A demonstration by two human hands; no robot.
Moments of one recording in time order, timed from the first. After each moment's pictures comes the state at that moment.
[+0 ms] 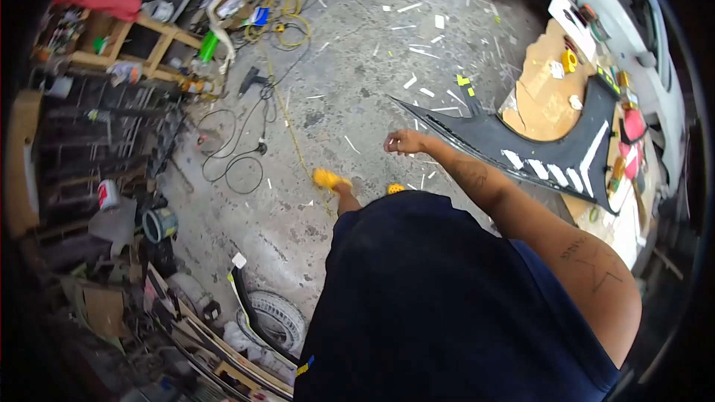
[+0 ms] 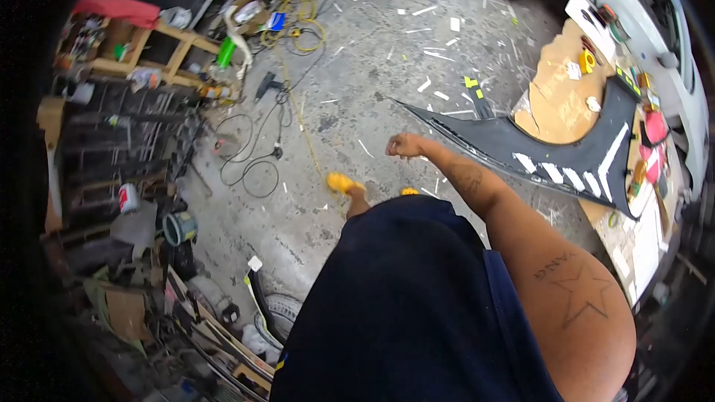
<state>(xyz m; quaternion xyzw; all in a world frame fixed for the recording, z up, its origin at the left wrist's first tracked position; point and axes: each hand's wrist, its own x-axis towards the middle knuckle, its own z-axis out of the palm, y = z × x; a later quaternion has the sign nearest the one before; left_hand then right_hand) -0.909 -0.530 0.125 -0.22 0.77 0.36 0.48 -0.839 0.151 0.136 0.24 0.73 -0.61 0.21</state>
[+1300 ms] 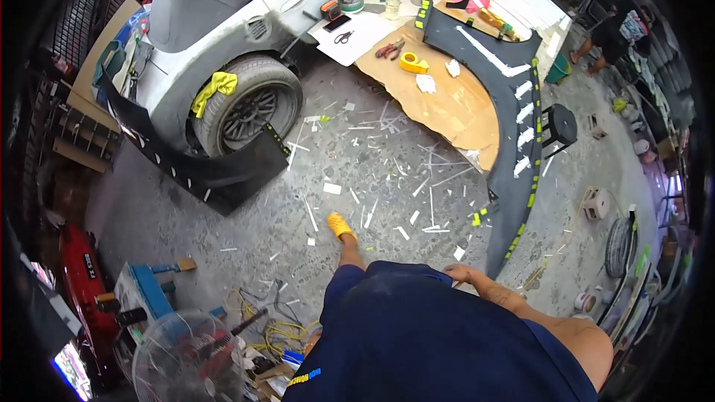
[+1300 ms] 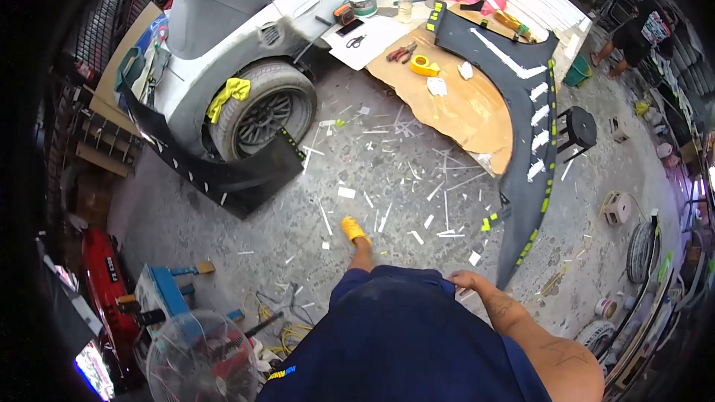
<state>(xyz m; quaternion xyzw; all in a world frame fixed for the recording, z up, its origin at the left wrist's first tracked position) -1.501 0.670 0.082 0.57 0.55 -0.18 0.58 -0.979 0.364 0.086 0.67 -0.01 -0.71 -0.21</state>
